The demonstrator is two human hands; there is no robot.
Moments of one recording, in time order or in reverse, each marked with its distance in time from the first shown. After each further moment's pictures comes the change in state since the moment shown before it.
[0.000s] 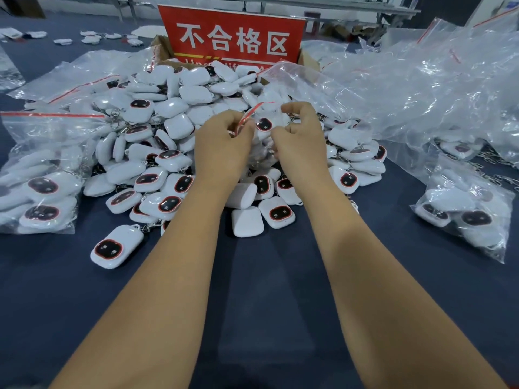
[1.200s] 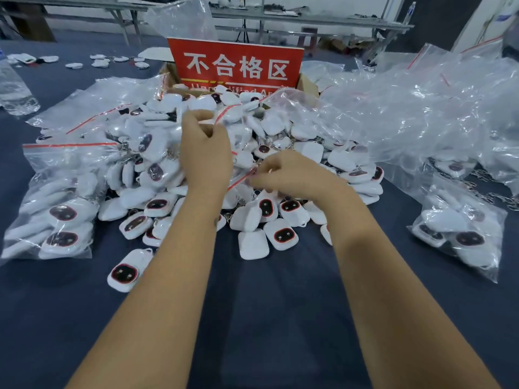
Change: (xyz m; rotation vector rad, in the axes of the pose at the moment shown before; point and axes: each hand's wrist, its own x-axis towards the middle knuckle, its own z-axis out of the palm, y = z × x) left_hand 0.024 0.016 -0.021 -0.206 0.261 -0.195; right_hand 0.009 -0.033 -0.016 -0.616 -0.609 0.083
